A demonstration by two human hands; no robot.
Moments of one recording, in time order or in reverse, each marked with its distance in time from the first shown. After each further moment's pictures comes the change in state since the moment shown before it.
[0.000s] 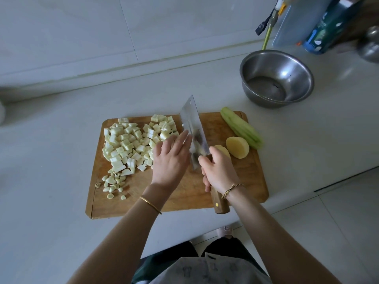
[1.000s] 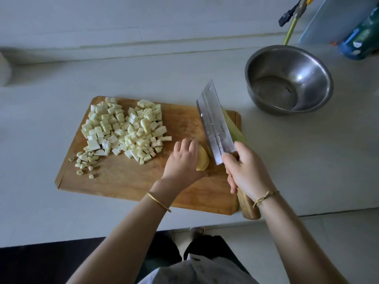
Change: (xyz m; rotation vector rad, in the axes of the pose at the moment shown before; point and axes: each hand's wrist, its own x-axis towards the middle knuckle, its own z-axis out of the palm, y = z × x) left_hand 0.041 0.105 0.000 -0.281 -0.706 -0.406; right_hand 0.015 0.025 -0.127 -0.219 -0.076 -0.169
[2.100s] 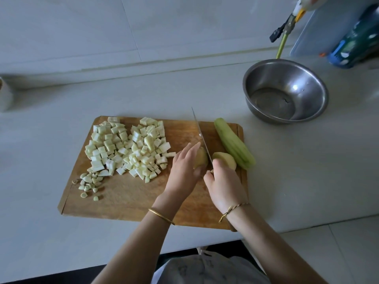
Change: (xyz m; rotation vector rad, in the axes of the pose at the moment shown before) left_hand 0.016 -0.018 0.002 -0.448 0.123 -0.045; right_hand 0.013 -0.009 0.057 -0.343 -0.011 0.039
